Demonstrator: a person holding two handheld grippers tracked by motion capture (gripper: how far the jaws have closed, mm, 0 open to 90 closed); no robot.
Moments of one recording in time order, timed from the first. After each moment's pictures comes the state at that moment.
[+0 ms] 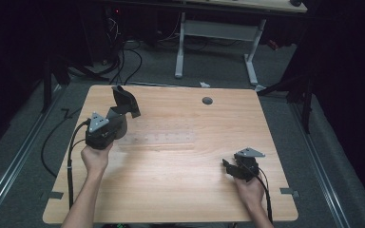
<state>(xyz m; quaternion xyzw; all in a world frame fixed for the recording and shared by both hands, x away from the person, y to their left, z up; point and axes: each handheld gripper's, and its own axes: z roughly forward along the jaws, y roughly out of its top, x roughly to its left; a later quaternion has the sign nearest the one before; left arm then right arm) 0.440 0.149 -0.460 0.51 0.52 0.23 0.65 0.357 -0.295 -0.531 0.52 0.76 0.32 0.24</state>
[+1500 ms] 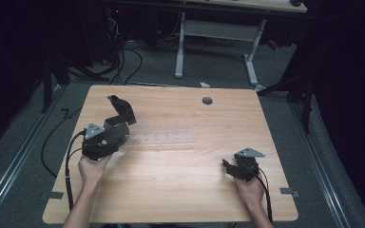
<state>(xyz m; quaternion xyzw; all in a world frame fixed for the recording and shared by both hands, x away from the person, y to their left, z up) 0.420 0.164 -0.479 0.50 0.57 0.19 0.62 0.357 -0.295 -0.531 0.52 0.76 0.32 0.24</state>
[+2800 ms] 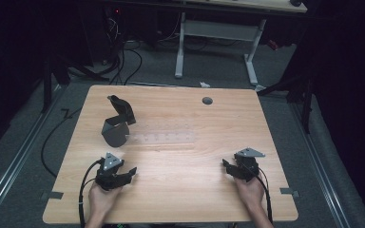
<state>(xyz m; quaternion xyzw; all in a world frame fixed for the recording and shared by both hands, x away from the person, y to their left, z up) 0.354 0.125 -0.543 0.58 0.56 0.17 0.57 0.357 -0.295 -0.531 0.52 0.76 0.32 0.24</state>
